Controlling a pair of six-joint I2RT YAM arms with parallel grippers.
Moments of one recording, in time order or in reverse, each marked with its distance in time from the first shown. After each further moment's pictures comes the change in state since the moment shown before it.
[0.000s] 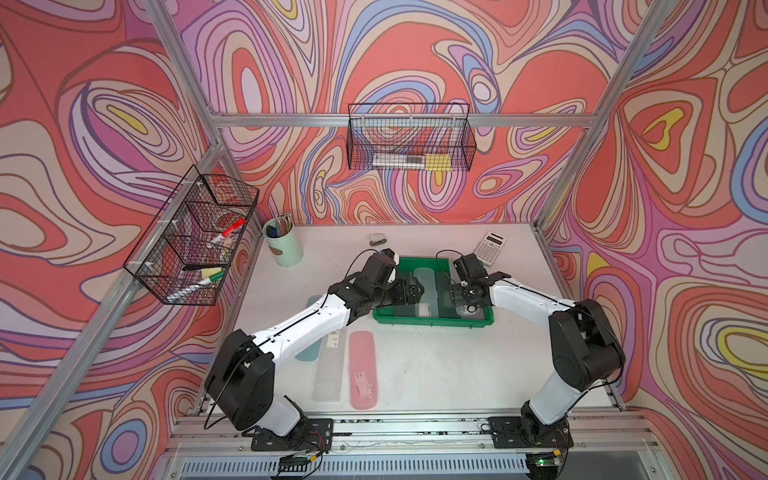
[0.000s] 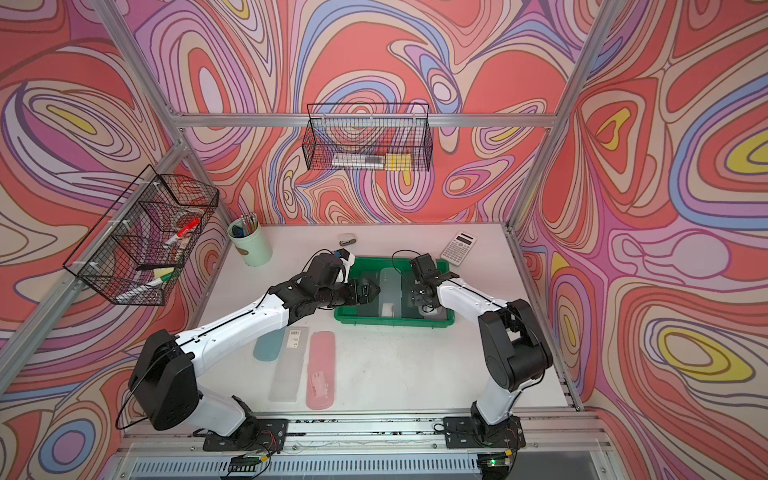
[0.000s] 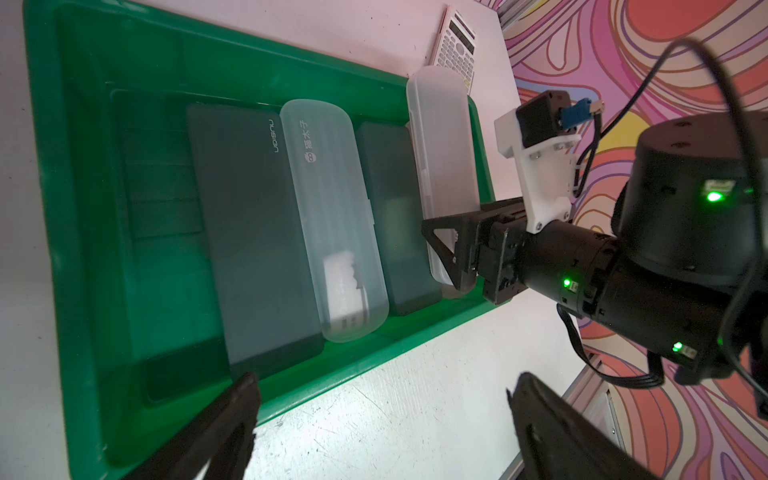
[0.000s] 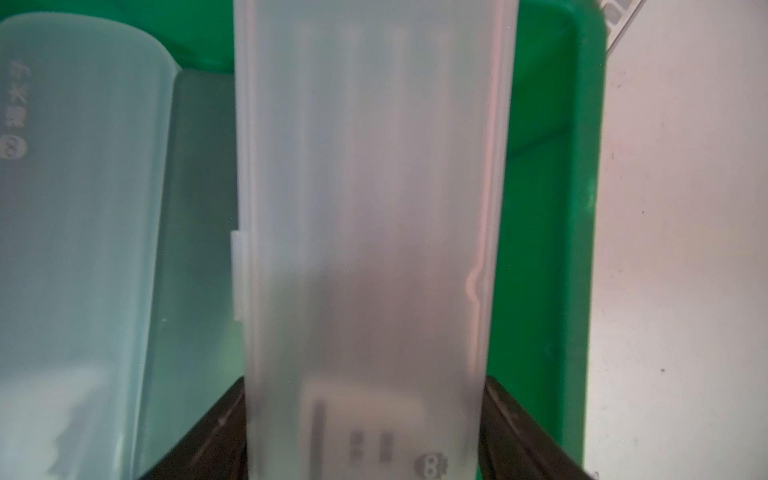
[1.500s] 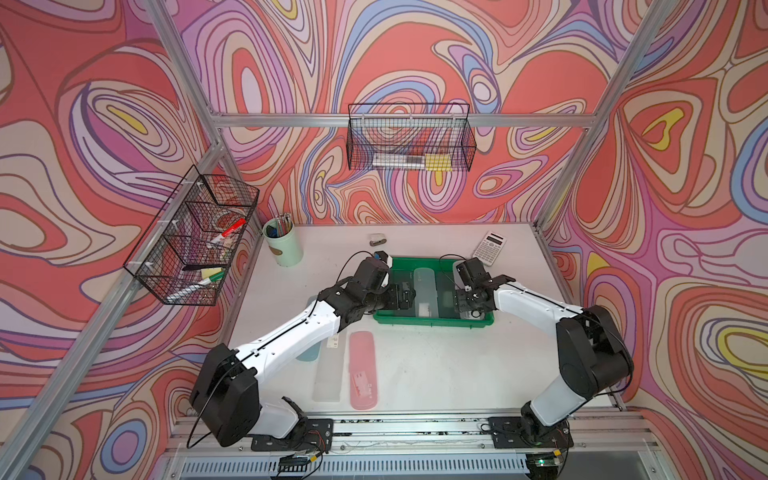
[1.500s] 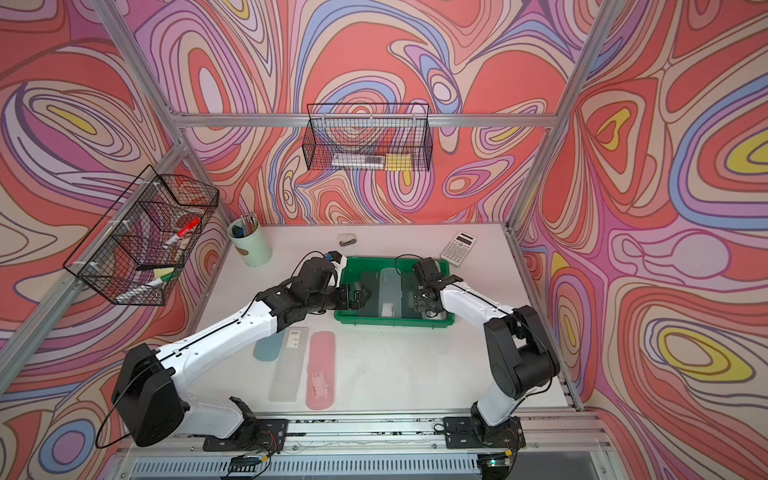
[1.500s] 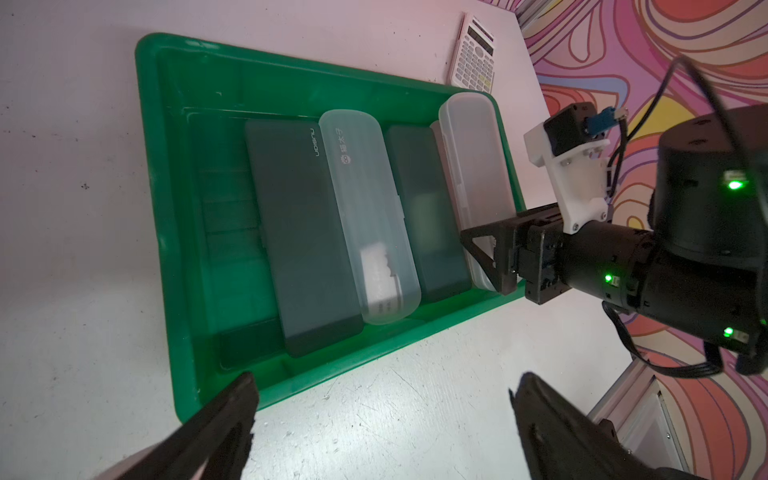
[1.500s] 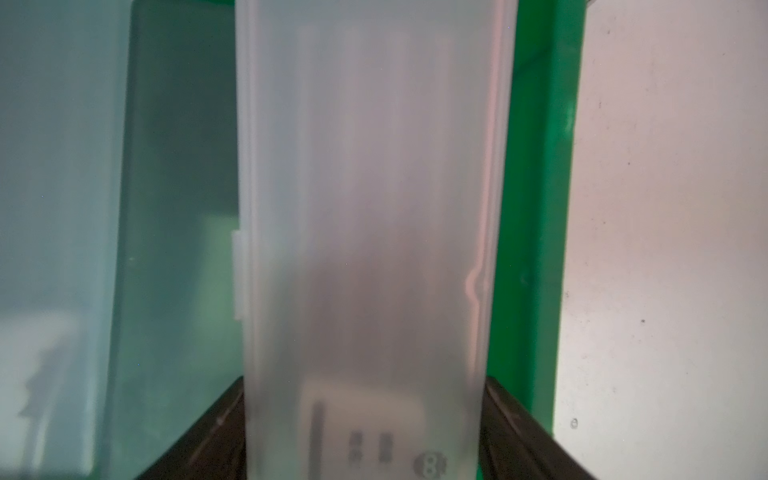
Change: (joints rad) left arm -0.001 -0.090 -0.034 -0.068 -0.073 0.075; right arm 0.000 -0.045 -0.030 -0.070 0.010 0.006
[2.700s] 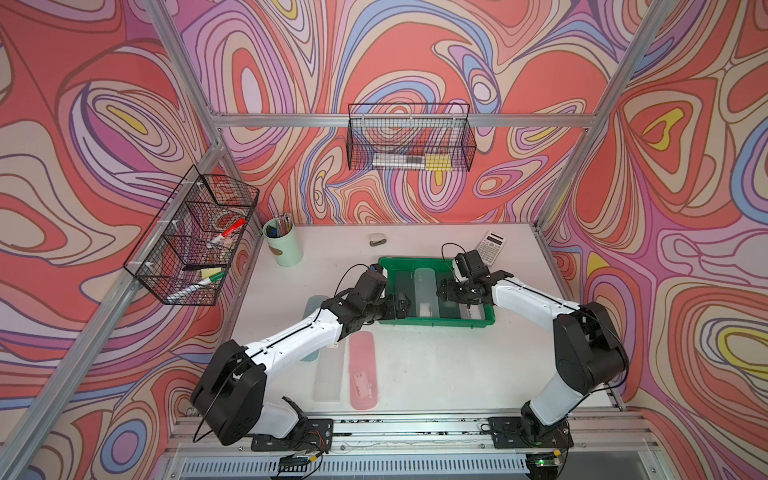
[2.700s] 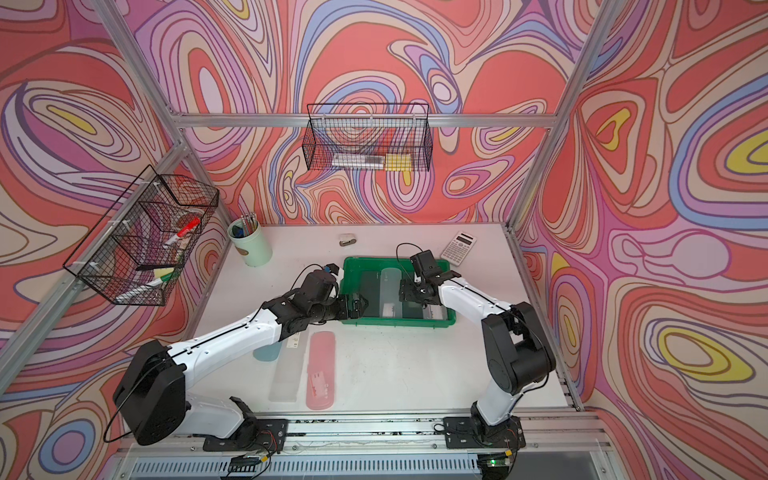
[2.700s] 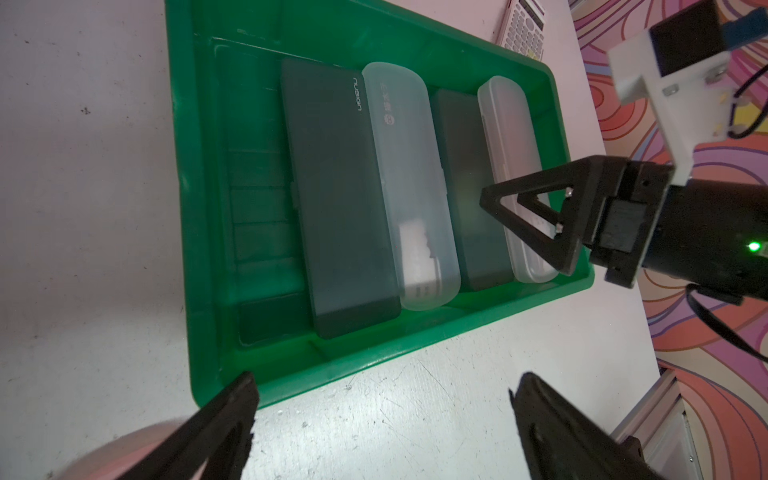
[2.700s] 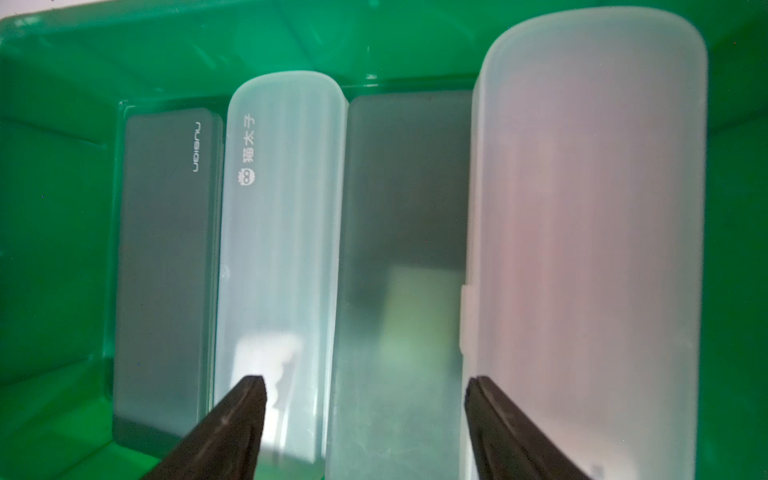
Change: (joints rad) left arm 0.000 0.008 -0.144 0.109 -0.019 -0.069; right arm 0.000 0.036 0.058 0.116 -0.314 0.142
